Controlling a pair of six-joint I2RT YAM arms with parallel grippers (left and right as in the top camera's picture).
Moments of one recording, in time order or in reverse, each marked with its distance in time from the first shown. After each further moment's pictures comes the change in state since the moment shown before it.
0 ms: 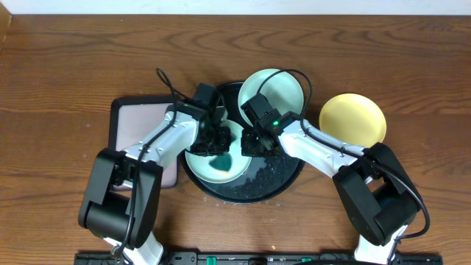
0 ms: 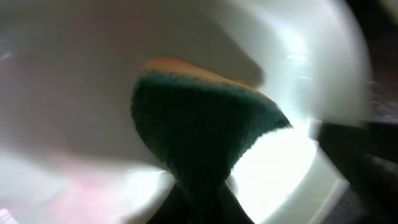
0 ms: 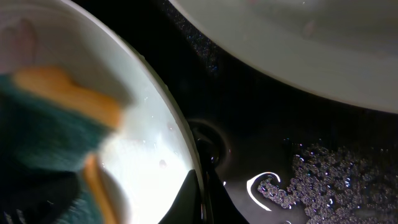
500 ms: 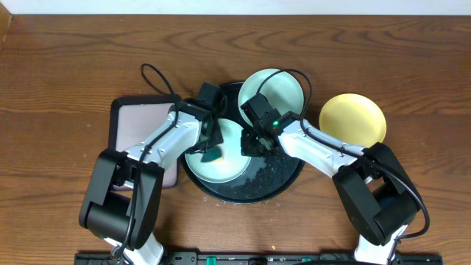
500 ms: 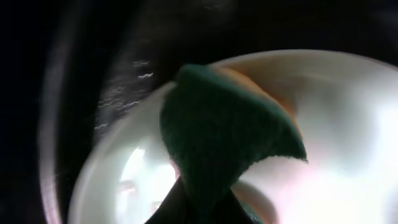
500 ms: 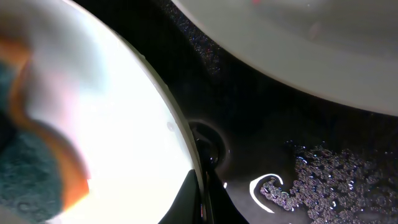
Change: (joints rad) left arm -0.016 0.000 0.010 -0.035 -0.402 -0.370; right arm 0.000 0.001 0.000 0.005 -0.003 0.000
